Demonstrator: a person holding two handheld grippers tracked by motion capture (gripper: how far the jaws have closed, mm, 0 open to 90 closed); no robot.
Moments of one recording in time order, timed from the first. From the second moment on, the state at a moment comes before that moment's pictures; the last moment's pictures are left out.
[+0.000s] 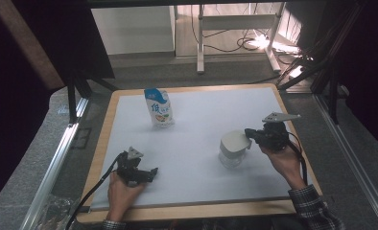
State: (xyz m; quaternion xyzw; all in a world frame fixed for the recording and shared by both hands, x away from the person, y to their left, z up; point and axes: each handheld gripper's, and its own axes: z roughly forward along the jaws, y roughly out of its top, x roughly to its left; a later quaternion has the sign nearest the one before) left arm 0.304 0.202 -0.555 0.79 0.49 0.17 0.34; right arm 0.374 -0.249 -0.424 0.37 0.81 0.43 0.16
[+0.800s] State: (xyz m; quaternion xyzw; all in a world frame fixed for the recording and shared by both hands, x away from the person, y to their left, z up) left arm 0.305 0.202 -0.555 0.79 0.49 0.17 0.34; right arm 0.374 -0.249 -0.425 0.36 0.81 0.42 0.18
